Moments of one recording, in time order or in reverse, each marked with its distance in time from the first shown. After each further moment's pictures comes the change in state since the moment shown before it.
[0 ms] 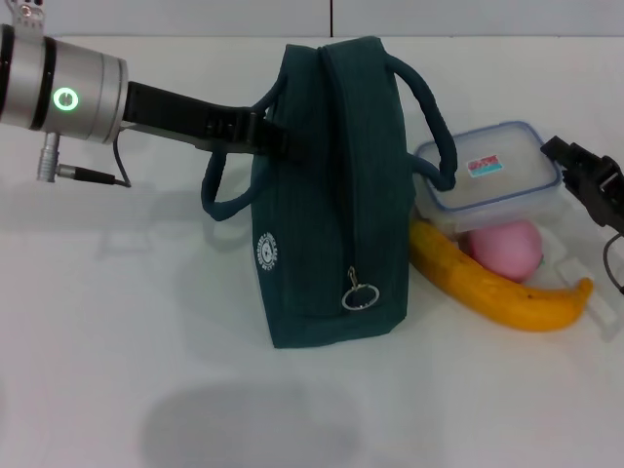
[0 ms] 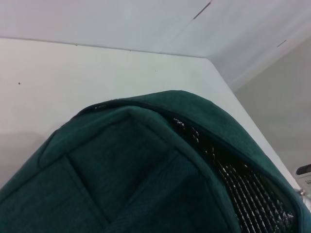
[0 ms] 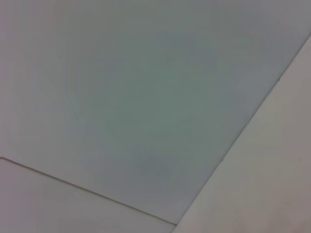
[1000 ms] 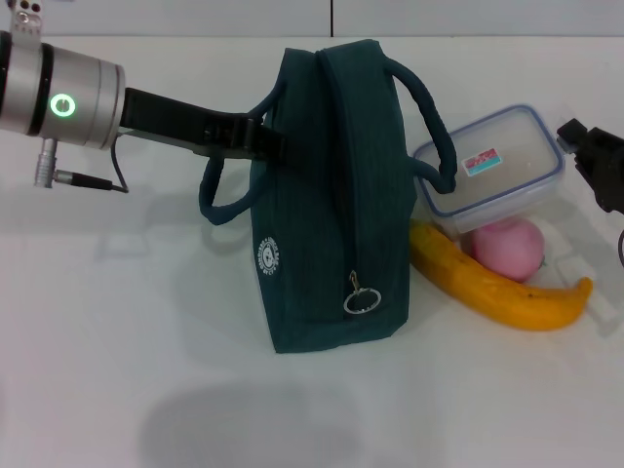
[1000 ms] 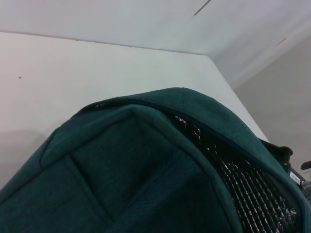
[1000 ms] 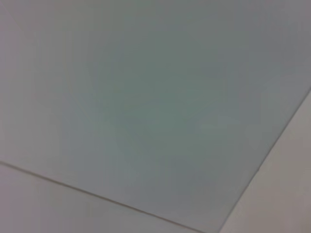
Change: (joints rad) left arm 0.010 -0.001 0.000 0.002 0.000 0.008 0.007; right arm -0.017 0.001 0.009 -0.026 0.008 -0.104 0.111
